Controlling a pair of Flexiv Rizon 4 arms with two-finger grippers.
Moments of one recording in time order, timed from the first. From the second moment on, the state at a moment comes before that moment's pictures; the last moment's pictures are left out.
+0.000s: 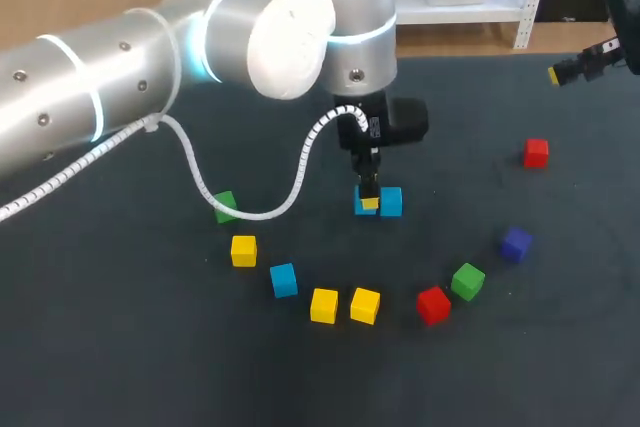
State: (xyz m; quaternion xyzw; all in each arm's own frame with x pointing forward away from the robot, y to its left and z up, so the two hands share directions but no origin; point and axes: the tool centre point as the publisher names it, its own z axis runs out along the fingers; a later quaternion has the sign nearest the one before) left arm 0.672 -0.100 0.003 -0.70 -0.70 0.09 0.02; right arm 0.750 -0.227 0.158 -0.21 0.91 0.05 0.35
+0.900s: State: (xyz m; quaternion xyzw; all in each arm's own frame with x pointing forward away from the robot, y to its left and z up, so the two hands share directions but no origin) left arm 0.670 -0.102 -0.002 -0.71 -0.70 0.09 0.02; right arm 0.750 -0.227 0.158 -0.21 0.91 0.05 0.35
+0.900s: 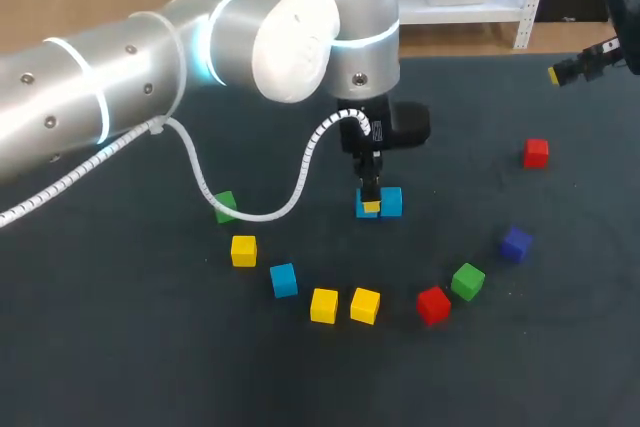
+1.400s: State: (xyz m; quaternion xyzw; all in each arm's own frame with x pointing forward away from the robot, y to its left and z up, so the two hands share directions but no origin) left arm 0.670 -0.102 -0.003 -0.70 -0.70 0.10 0.02; right arm 0.750 -0.227 0.158 -0.21 0.91 0.05 0.35
